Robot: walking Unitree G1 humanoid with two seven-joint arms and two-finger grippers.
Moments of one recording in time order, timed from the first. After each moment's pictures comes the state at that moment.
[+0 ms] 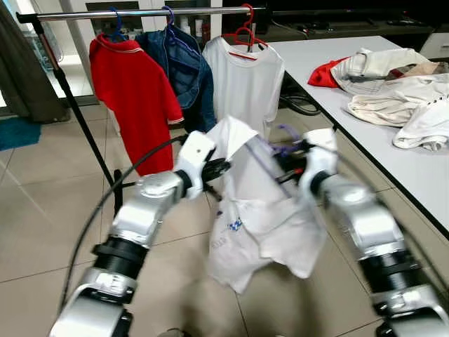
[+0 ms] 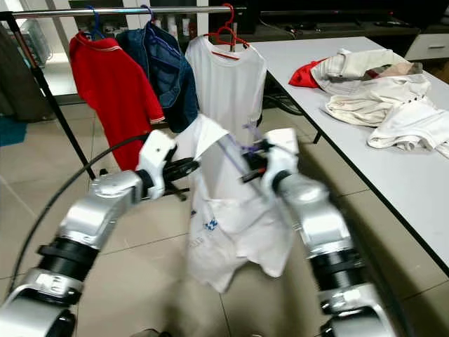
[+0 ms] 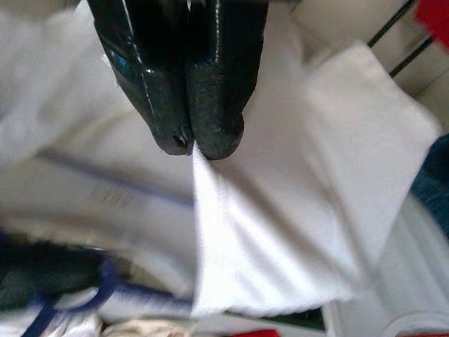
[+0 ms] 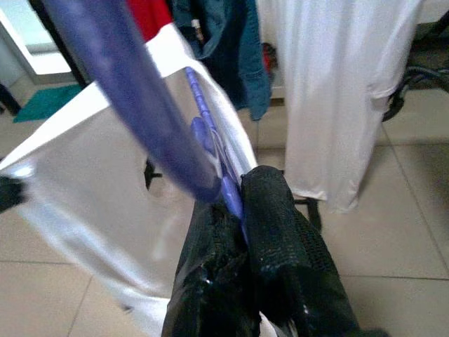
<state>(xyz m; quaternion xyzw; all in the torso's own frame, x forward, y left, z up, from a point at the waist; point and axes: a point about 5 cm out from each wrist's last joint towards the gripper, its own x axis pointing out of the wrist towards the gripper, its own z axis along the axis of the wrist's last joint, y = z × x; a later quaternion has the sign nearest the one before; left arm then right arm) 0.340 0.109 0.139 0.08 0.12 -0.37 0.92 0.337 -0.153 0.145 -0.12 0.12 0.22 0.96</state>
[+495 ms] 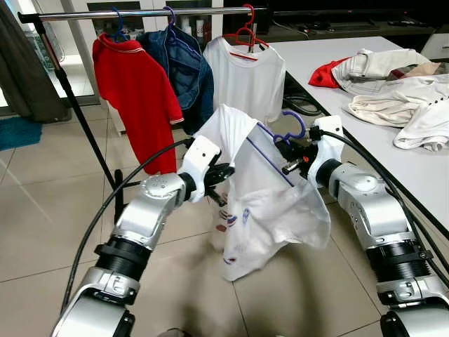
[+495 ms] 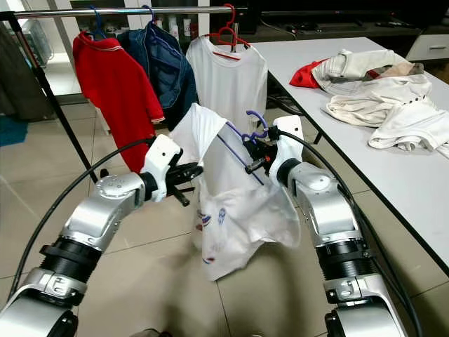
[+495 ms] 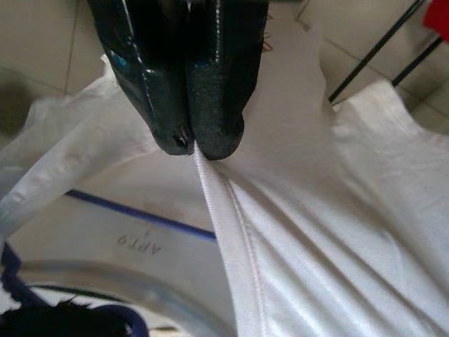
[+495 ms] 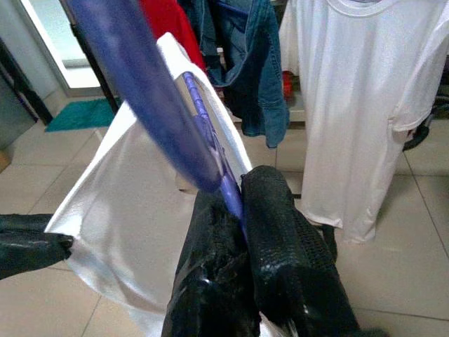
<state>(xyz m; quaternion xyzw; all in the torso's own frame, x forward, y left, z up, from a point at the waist) 0.337 0.096 0.136 0.08 0.12 -0.39 0.91 0.343 -0.153 0.163 -0.11 0.08 0.26 0.96</state>
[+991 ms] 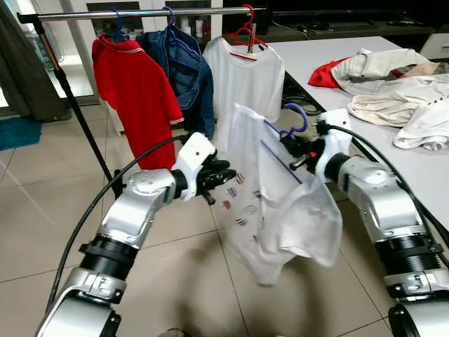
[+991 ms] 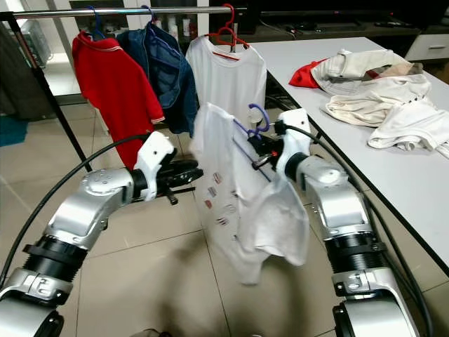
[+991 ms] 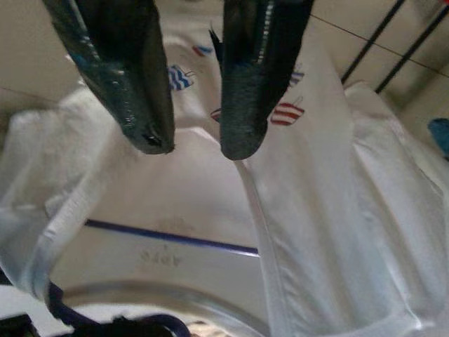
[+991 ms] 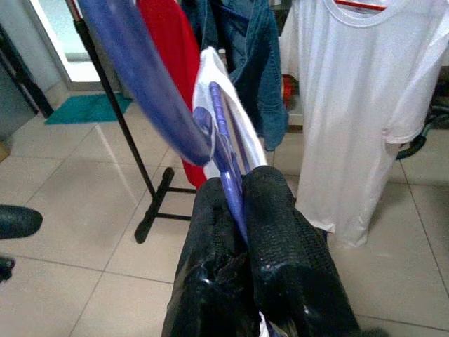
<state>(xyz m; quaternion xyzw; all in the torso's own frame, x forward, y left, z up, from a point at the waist) 0.329 0.110 0.146 0.10 0.11 -0.45 0.88 0.347 -0.164 0.172 -0.13 0.08 0.28 0.95</state>
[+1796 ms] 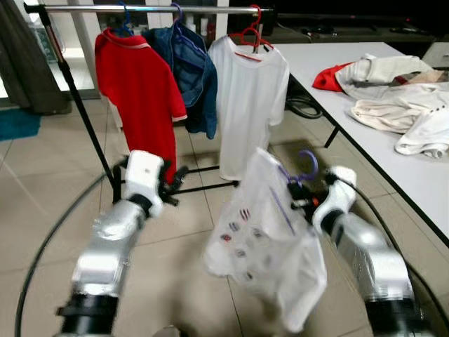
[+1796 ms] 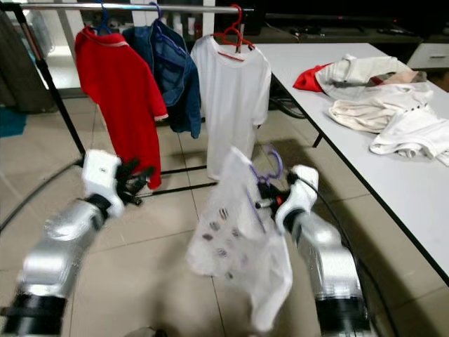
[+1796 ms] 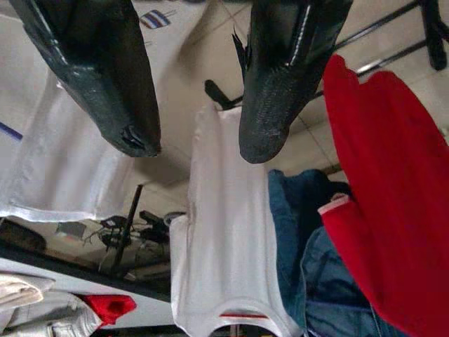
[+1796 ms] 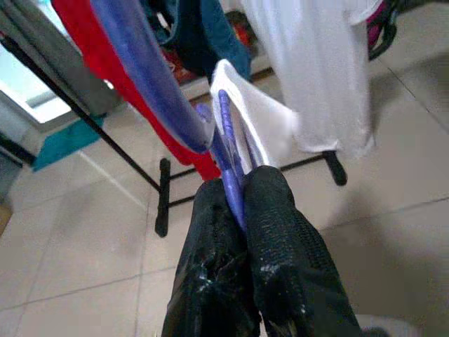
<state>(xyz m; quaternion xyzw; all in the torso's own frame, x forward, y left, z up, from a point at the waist) 0.297 0.155 0.118 0.04 0.06 -0.18 0.98 0.289 -0.167 0.090 0.03 0.15 0.16 0.98</state>
